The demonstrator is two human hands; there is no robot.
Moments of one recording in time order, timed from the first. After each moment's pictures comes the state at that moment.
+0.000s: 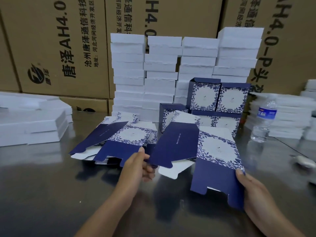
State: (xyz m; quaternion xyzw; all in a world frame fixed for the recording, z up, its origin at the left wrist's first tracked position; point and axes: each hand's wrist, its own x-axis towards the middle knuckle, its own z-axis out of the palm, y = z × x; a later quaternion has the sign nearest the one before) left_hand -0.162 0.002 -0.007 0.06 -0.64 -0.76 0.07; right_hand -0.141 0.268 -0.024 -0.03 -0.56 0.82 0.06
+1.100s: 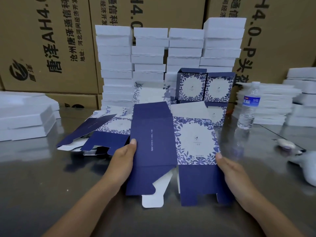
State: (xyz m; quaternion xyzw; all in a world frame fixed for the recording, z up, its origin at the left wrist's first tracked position) left_hand -0.166 0.000 -0.024 0.01 -0.74 -0.67 0.11; right_hand -0.135 0.268 -0.030 -0.01 -0.74 0.67 0.12
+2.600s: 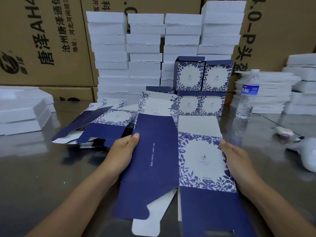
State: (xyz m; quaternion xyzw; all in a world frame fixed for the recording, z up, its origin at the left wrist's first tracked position) left_hand -0.160 0.002 -0.022 -0.03 -0.74 -0.67 0.07; right_hand -0.140 0.275 -0.030 -0.07 -0.73 0.66 0.17
